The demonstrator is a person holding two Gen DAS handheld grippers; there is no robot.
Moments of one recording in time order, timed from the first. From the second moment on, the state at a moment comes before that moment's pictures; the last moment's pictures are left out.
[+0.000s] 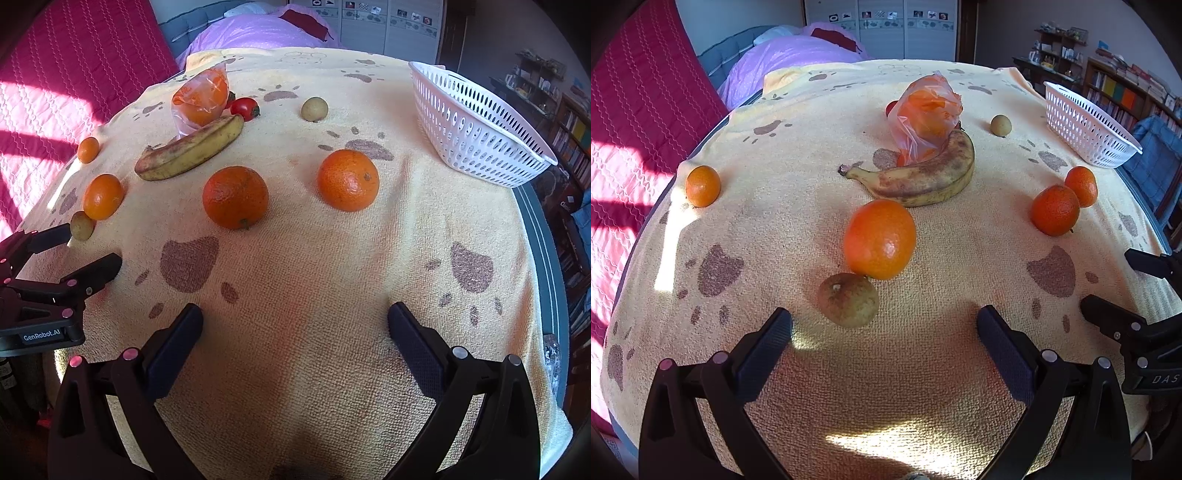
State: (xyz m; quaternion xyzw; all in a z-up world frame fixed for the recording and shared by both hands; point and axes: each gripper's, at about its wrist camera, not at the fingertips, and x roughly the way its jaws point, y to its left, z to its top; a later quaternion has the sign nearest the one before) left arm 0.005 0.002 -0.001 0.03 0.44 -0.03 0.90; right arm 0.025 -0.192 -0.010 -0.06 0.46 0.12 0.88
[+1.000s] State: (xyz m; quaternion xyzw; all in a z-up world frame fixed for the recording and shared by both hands) left arm 0.006 0.007 0.002 0.02 0.44 -0.04 0.89; right arm 0.023 -0.191 -0.010 -0.06 0.45 0.12 0.88
